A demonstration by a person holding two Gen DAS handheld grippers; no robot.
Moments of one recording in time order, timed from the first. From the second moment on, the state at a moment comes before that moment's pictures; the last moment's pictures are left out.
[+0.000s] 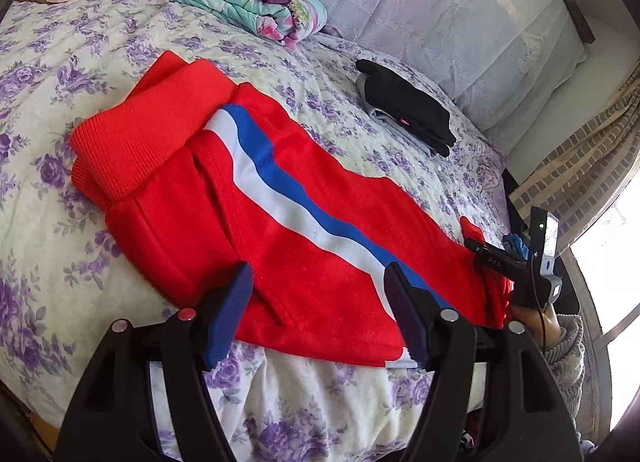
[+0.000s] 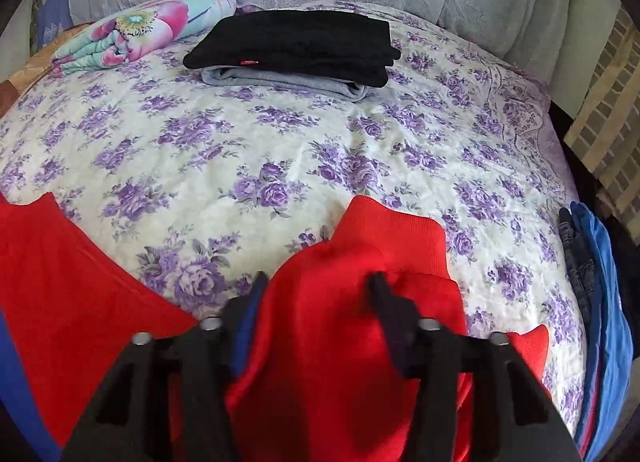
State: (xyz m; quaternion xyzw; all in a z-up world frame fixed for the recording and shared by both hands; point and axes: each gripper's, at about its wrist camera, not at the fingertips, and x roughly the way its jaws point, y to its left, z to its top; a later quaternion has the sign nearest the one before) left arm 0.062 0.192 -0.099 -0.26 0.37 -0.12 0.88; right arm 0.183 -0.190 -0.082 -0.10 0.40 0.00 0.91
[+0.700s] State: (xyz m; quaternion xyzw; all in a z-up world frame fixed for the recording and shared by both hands) left arm 0.062 0.178 -0.099 -0.23 0.37 -0.10 0.89; right arm 0.042 -0.403 -0.117 0.44 0.34 0.09 0.82
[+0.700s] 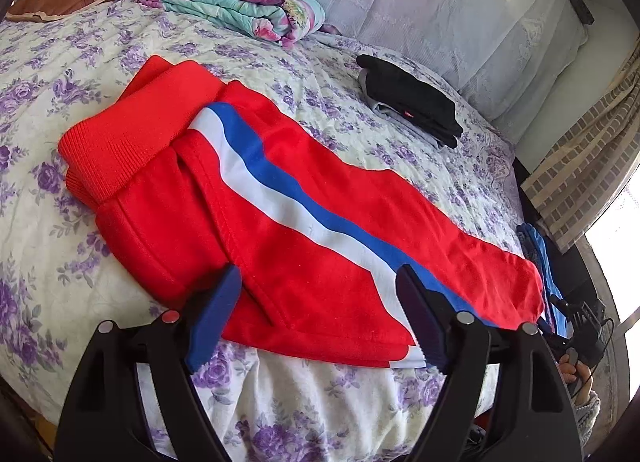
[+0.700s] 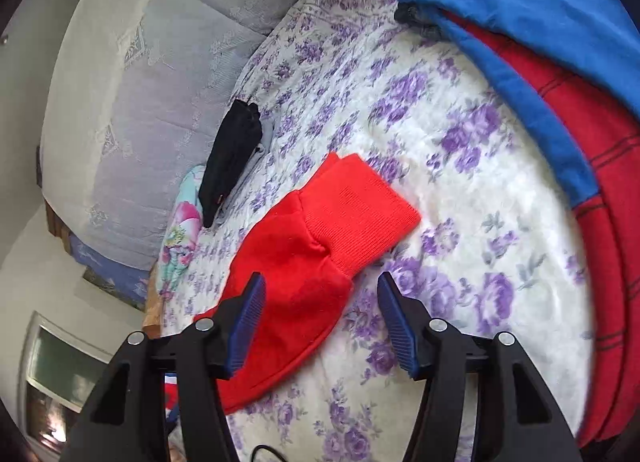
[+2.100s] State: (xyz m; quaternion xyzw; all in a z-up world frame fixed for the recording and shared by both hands) left arm 0.061 0.170 -0.100 -0.22 0.38 -0.09 0.89; right arm 0.077 -0.430 -0.055 0.27 0.32 0.03 0.91
